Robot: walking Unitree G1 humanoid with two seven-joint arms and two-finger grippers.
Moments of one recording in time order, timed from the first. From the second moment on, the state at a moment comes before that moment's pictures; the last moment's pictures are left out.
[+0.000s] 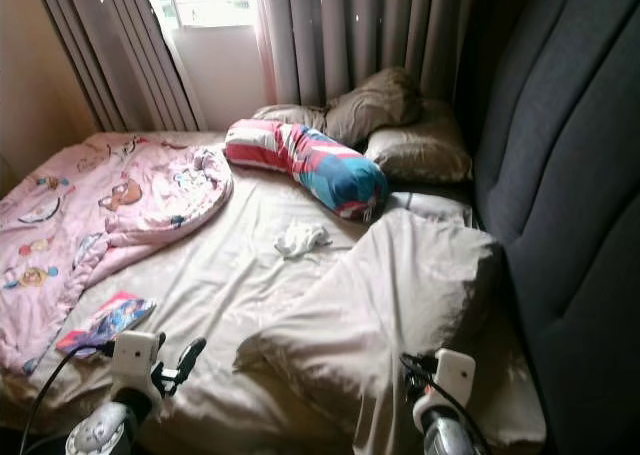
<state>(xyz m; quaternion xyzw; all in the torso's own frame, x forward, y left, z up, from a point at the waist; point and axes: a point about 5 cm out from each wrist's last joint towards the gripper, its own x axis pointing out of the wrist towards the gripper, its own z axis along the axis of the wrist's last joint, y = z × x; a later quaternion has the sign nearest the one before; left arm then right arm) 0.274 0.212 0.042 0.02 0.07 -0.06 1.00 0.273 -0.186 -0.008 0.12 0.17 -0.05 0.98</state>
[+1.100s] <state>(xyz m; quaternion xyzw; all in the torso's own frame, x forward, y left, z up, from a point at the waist) 0.284 0.213 0.051 0.02 0.07 -0.06 1.00 0.291 -0.175 0.005 0.12 0.15 -0.02 0.98</state>
